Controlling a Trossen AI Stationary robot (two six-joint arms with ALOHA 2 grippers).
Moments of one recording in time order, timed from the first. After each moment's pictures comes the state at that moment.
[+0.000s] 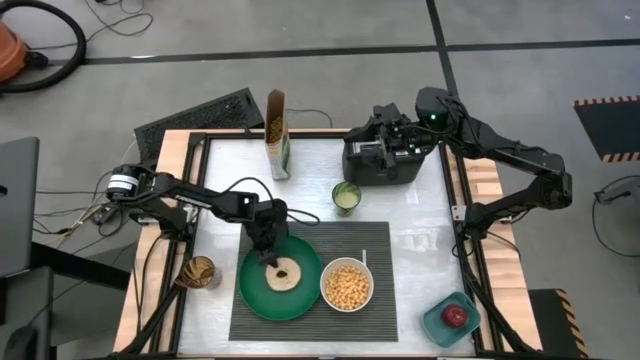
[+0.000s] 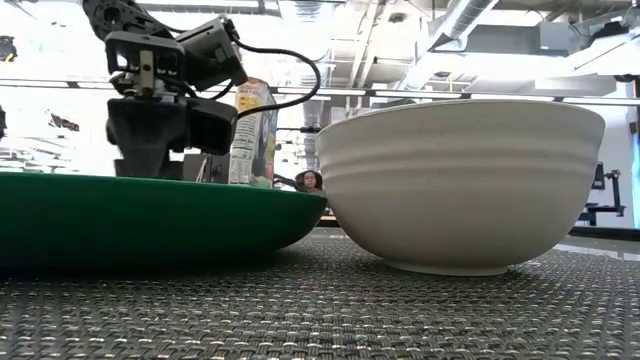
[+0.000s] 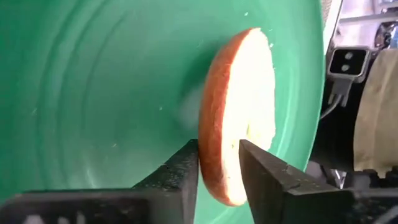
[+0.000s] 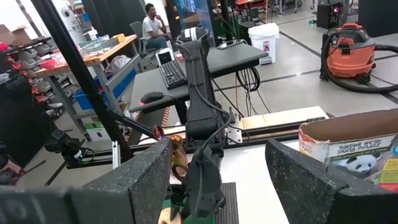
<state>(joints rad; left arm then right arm) 0.03 1.54 0.69 -0.22 0.66 -0.58 -0.31 1.28 1.45 -0.31 -0.42 0.16</state>
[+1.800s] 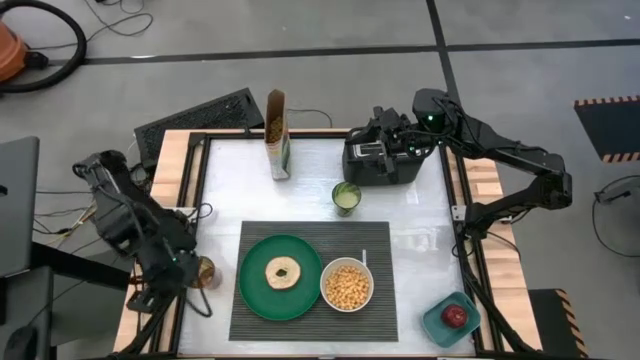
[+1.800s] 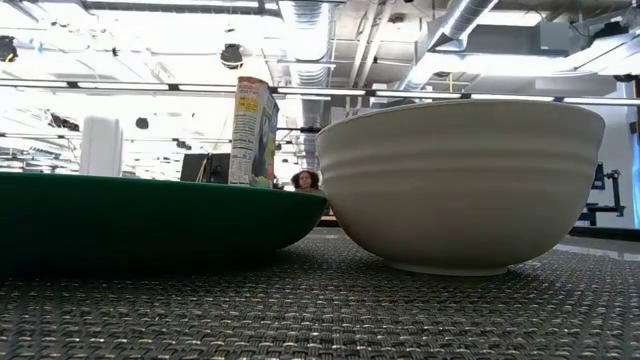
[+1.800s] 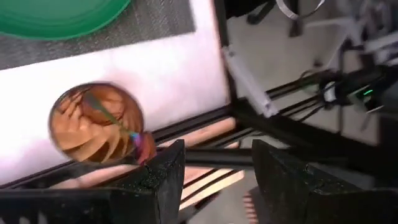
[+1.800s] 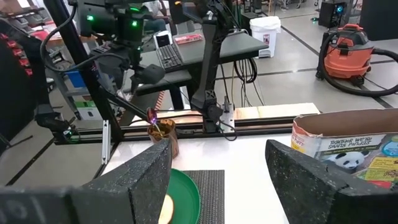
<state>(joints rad) -0.82 1.20 1.45 -1.44 0.29 -0.69 -0.31 1.28 1.45 -0.37 -0.42 0.04</state>
